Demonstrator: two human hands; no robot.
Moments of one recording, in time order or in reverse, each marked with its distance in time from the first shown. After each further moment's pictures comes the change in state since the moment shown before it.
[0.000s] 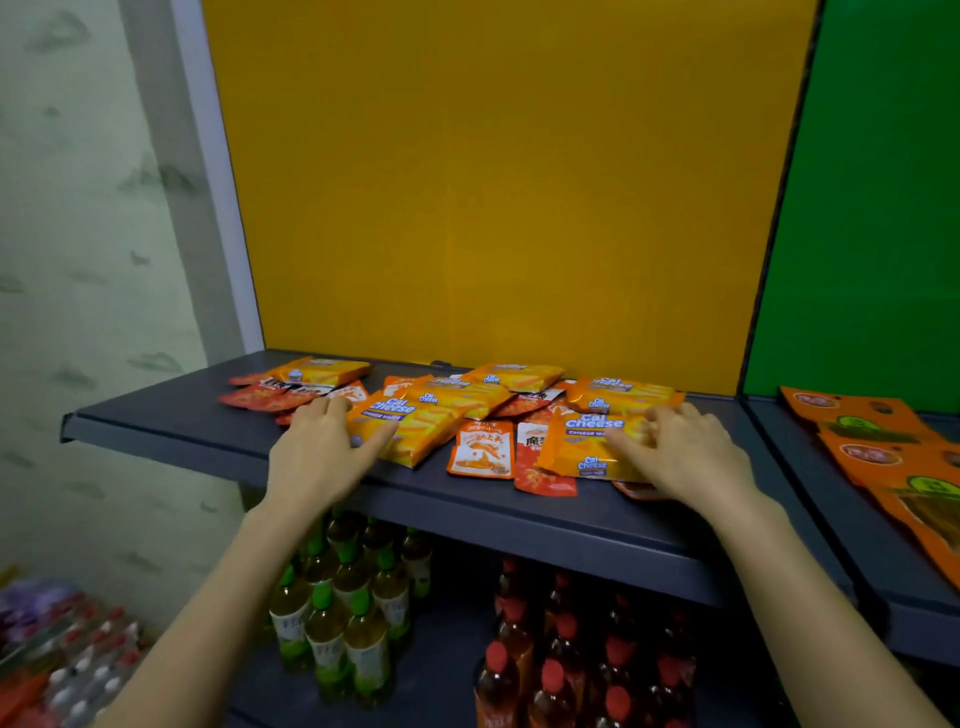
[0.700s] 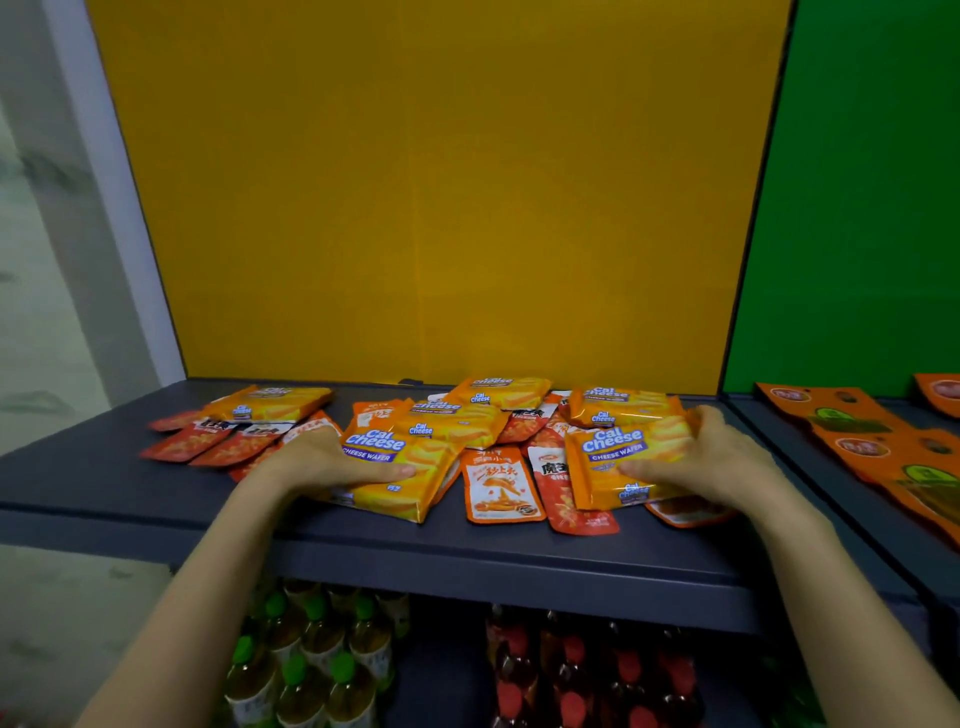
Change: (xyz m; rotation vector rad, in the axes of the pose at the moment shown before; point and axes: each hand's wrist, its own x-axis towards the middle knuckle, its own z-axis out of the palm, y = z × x) left_hand 0.095 -0.023 0.010 -0.299 -0.696 -0.064; right_hand 0.022 -0.009 0.007 0.193 -0.032 0.306
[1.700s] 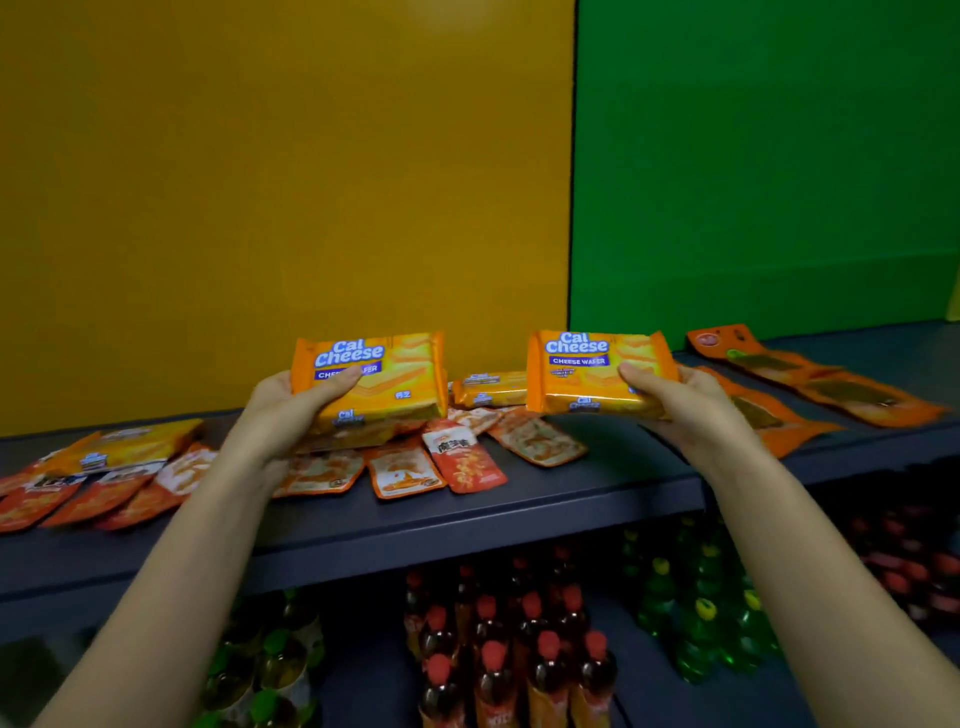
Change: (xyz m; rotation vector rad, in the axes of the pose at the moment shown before) left_hand -0.028 0.063 0.019 -0.905 0.013 0.421; right_hand -0.077 0.037 -0.056 1.124 0.269 0.088
